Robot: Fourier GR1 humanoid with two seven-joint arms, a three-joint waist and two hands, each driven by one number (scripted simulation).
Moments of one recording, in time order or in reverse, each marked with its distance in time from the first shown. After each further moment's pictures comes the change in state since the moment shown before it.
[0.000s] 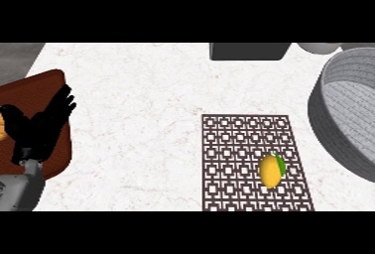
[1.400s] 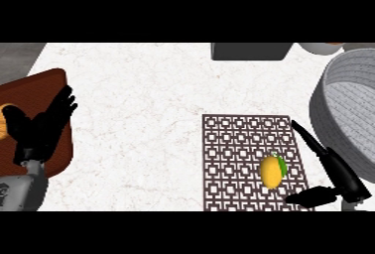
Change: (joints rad) left arm 0.004 -0.080 0.085 -0.017 -0.097 -0.069 0.024; right arm -0.245 0.360 0.337 0.485 0.572 -0.323 -0.252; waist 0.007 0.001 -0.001
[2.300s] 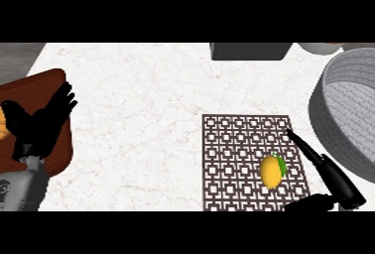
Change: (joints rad) left arm -0.029 -0.044 0.066 0.001 -0.055 -0.052 0.031; right arm 0.018 0.002 0.008 0.078 0.023 0.003 -0.167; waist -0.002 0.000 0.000
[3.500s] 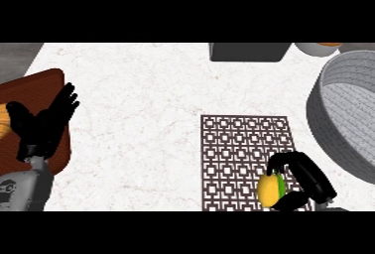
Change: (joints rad) left arm -0.004 -0.044 0.030 0.006 -0.044 -0.020 -0.009; right arm -0.042 0.043 0.114 0.082 0.254 -0.189 0.012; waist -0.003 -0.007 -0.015
